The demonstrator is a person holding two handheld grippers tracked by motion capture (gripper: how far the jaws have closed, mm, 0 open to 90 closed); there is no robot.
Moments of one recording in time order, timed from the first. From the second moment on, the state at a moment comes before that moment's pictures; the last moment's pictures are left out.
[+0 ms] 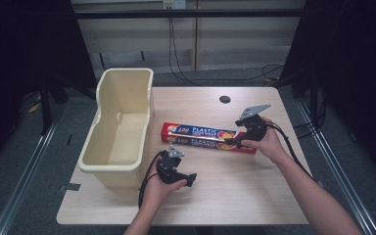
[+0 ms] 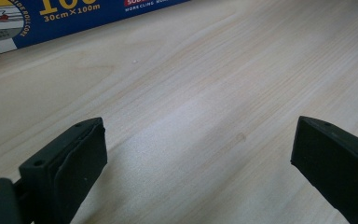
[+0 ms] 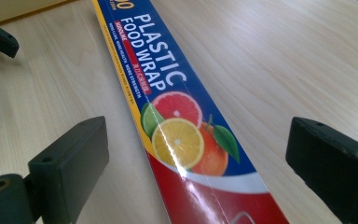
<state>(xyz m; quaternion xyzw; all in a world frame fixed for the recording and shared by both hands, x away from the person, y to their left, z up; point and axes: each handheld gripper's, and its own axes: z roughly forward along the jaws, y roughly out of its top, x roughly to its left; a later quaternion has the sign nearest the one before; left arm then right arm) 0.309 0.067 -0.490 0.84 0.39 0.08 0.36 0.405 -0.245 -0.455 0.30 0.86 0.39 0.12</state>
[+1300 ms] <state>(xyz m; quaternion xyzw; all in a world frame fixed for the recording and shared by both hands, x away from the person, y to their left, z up) 0.308 0.069 -0.489 0.85 0.38 0.08 0.35 0.426 -0.211 -0.476 0.26 0.91 0.32 0.08</state>
